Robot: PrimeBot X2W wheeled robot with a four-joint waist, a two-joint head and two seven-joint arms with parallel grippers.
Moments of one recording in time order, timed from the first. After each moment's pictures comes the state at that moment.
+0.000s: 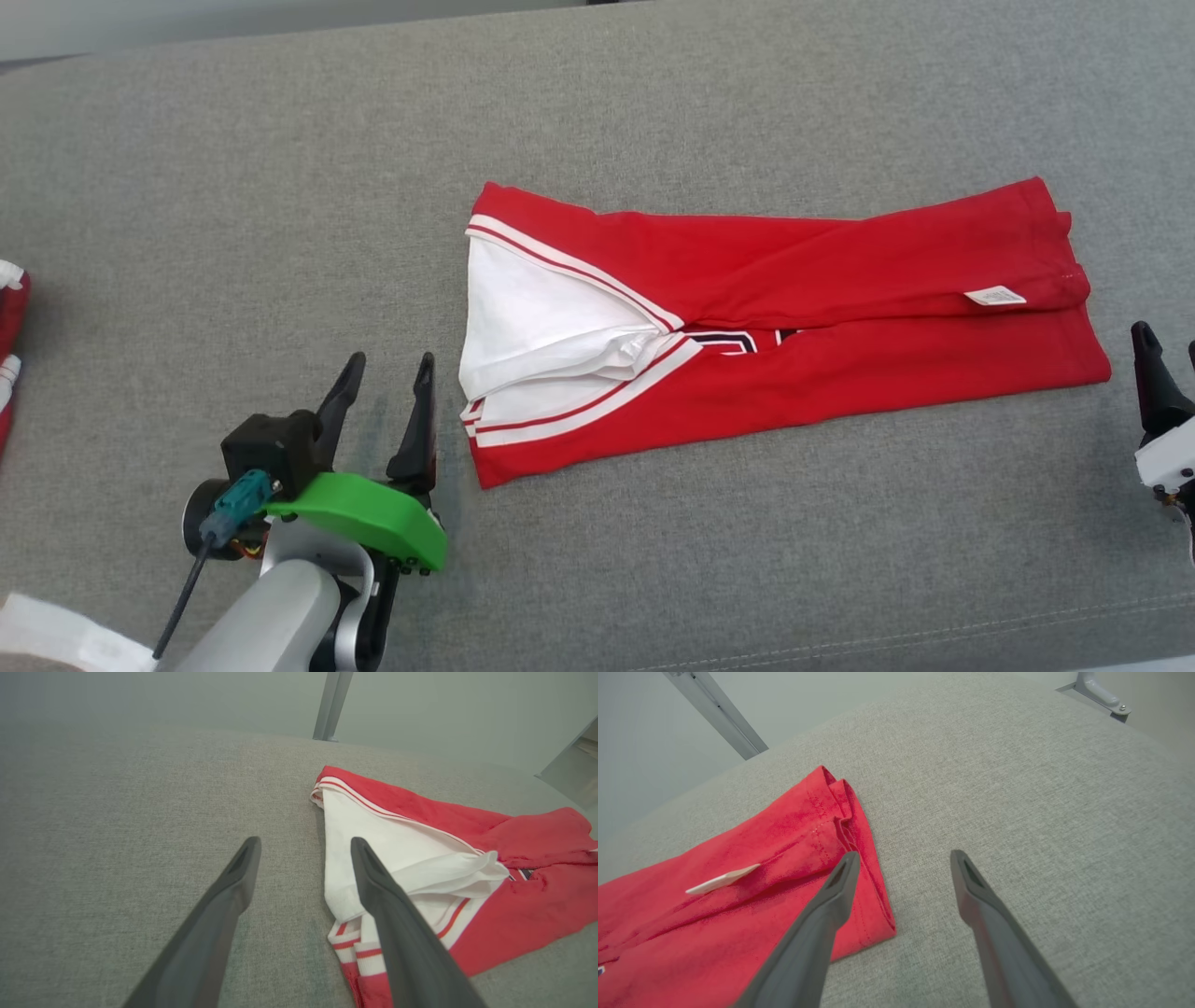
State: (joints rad) left arm -0.38 0.41 -0.73 0.22 -0.85 0.24 -0.26; right arm -0.40 -0.61 0.36 0.68 1.08 0.13 -0.26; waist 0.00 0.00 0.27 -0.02
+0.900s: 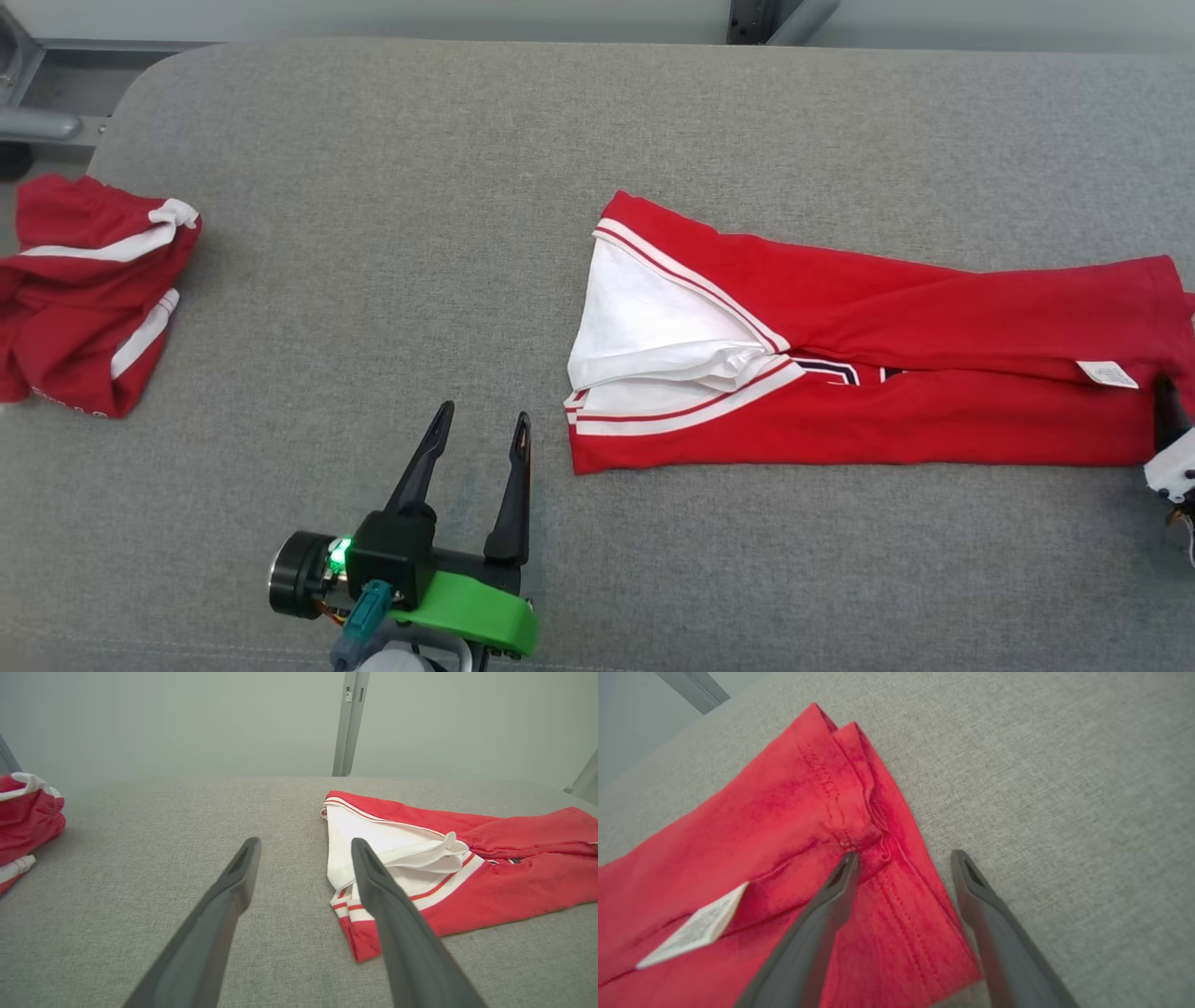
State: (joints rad) left arm -0.11 0.11 -0.47 0.13 -0.27 0.13 -0.26; right arm -0.52 -0.51 0.23 1.03 1.02 0.13 -0.14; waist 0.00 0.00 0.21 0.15
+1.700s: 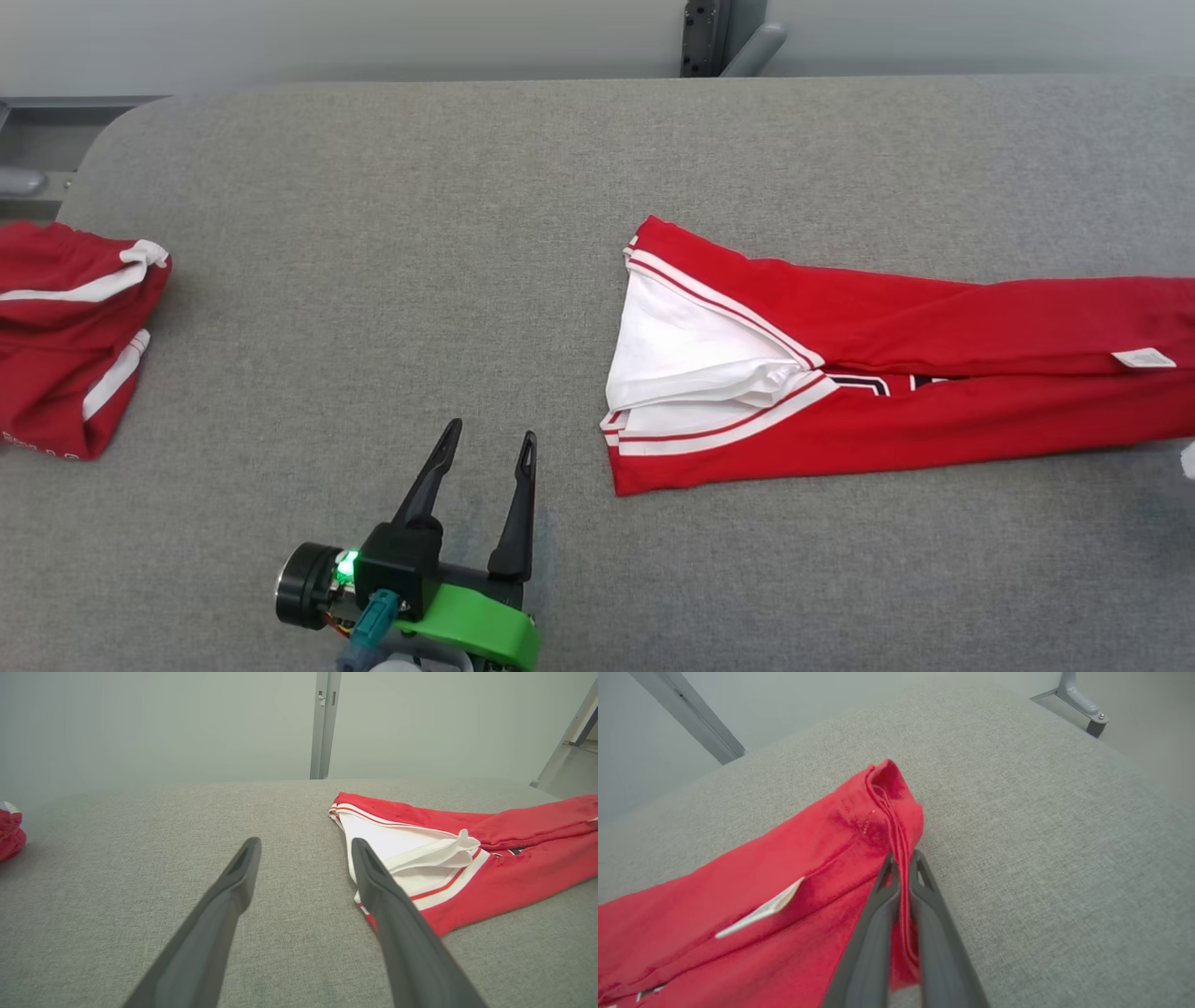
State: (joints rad) left arm -0.08 0.06 -0.40 0.17 -0.20 0.05 -0.26; right arm -0.53 -0.57 0.29 1.03 1.01 0.13 -0.19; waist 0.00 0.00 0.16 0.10
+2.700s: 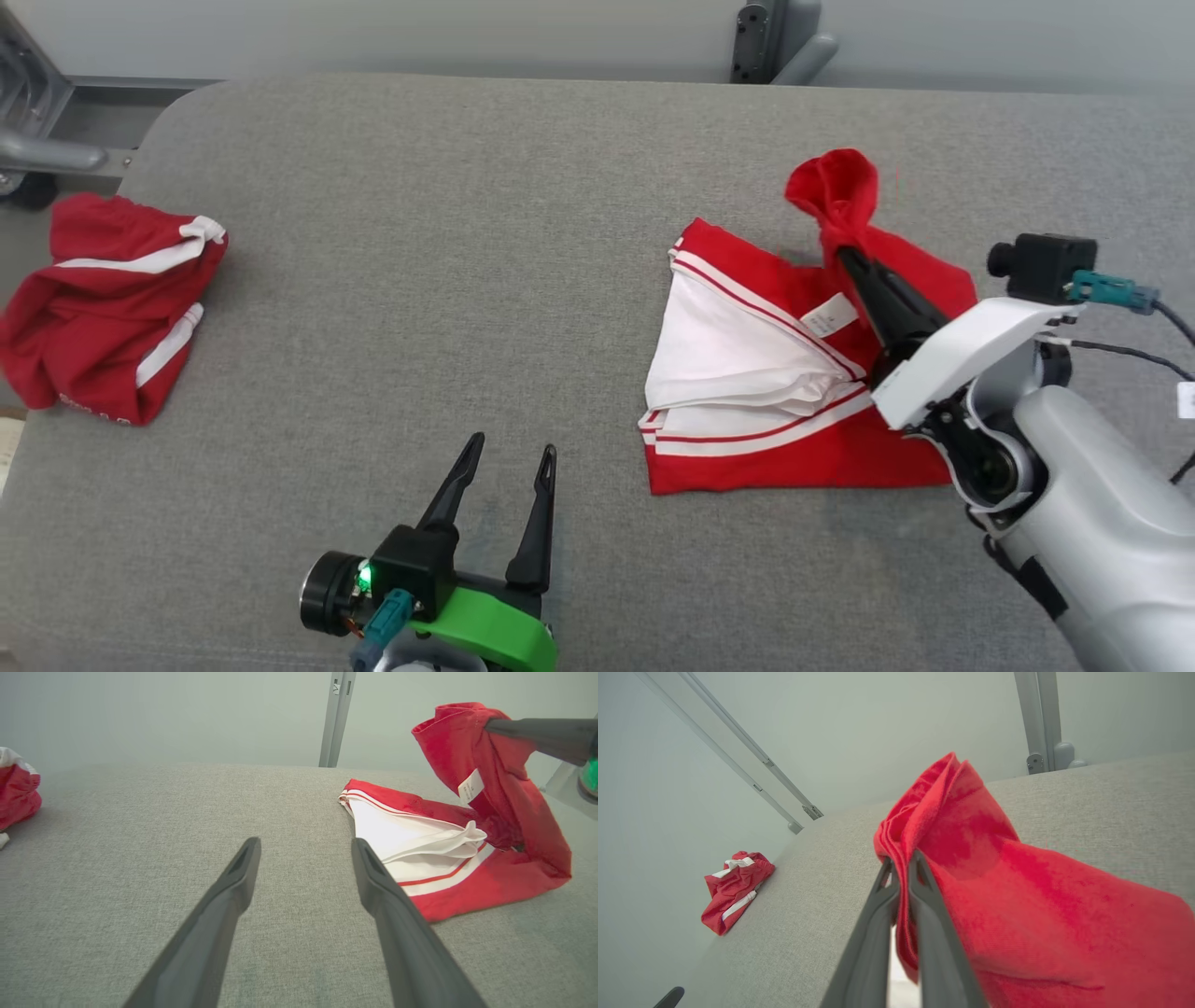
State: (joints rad) left arm -0.08 0.05 -0.43 0.21 -0.25 0.03 -0.26; right arm -0.55 -0.39 0.50 0.37 0.98 0.13 -0.04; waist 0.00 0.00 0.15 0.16
